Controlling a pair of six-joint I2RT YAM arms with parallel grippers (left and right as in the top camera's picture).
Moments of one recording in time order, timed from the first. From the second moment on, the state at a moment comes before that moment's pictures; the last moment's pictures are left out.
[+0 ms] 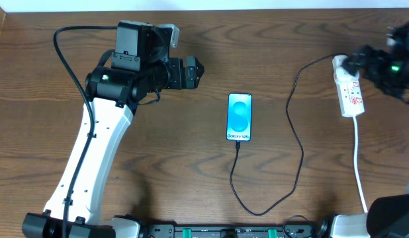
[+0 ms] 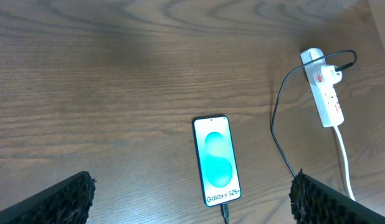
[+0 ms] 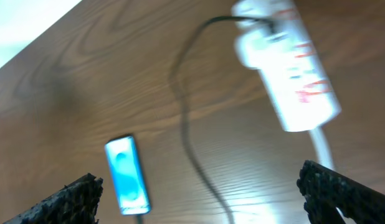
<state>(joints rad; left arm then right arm) -0.23 1.50 1.49 -0.84 0.36 -0.22 -0.36 1.60 1.65 -1.15 -0.37 0.15</state>
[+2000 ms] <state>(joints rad) -0.23 1.50 1.49 -0.84 0.36 -0.22 -0.45 2.19 1.64 -0.76 -0.59 -0.20</state>
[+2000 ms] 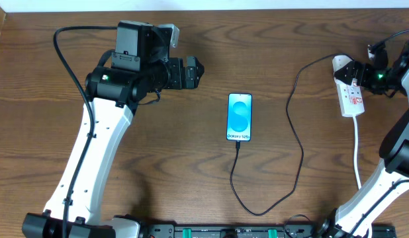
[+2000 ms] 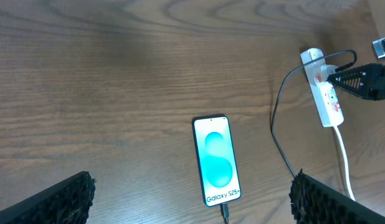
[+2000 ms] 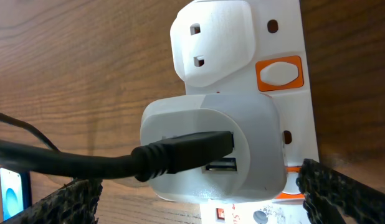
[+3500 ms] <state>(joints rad) -0.23 1.50 1.49 -0.84 0.36 -0.22 -0.46 2.12 1.57 -0.81 -0.60 0.05</state>
